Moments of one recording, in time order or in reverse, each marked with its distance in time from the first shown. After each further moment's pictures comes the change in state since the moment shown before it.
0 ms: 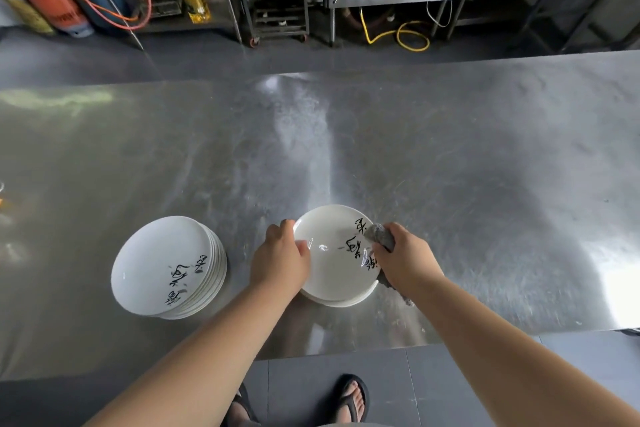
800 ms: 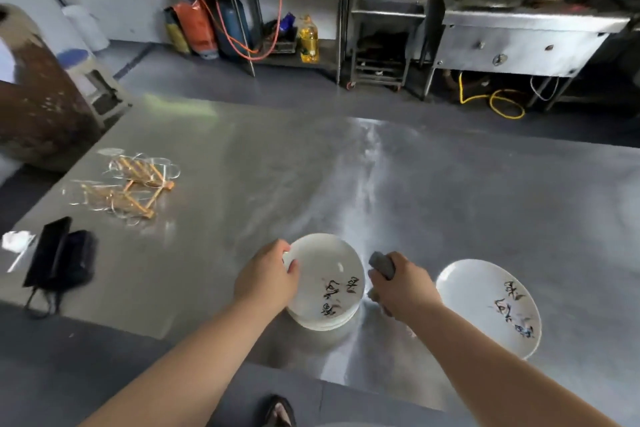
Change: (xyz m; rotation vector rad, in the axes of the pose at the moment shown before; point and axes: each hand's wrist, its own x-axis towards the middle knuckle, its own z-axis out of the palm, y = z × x) left_hand -0.010 -0.261 -0.156 -0.108 0.133 -0.232; right_hand -0.042 -0.203 0.176 -0.159 -0.201 -0.146
